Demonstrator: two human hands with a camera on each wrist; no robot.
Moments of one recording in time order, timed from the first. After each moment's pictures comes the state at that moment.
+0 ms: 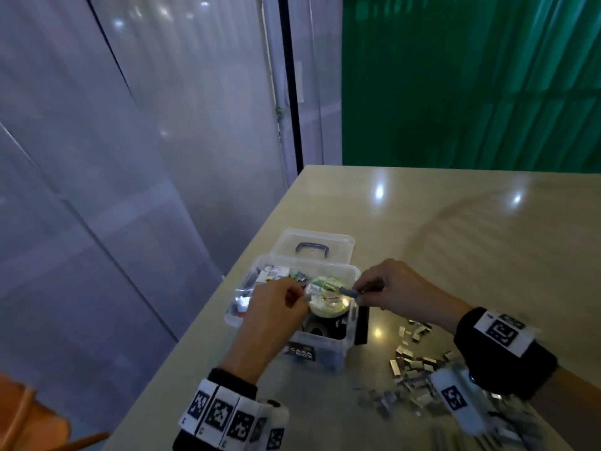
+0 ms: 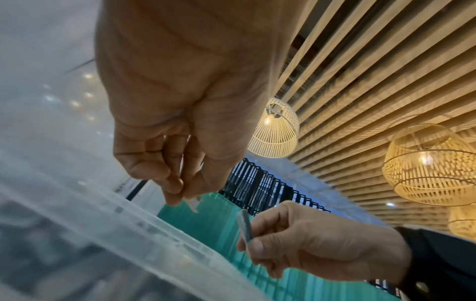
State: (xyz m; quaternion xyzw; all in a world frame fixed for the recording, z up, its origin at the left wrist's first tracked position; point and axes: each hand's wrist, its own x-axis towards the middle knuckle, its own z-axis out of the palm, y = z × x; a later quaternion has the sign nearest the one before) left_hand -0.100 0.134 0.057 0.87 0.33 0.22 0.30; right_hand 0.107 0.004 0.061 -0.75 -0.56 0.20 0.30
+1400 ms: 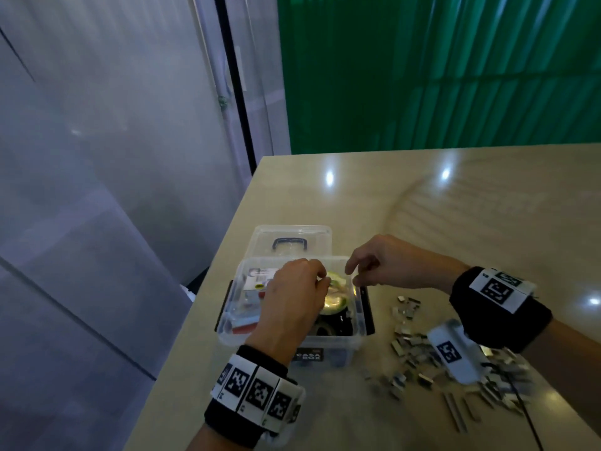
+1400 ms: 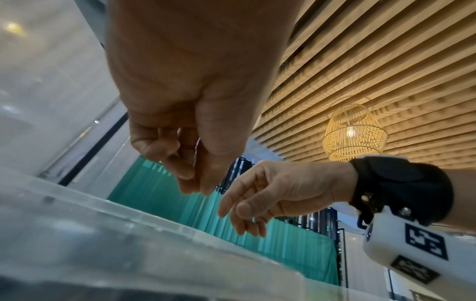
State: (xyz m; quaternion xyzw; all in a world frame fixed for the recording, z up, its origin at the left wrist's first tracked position) left_hand -0.059 0.168 0.057 0.95 0.19 0.15 0.18; right_hand 0.102 0.030 0.084 -0.80 -0.52 0.20 0.20
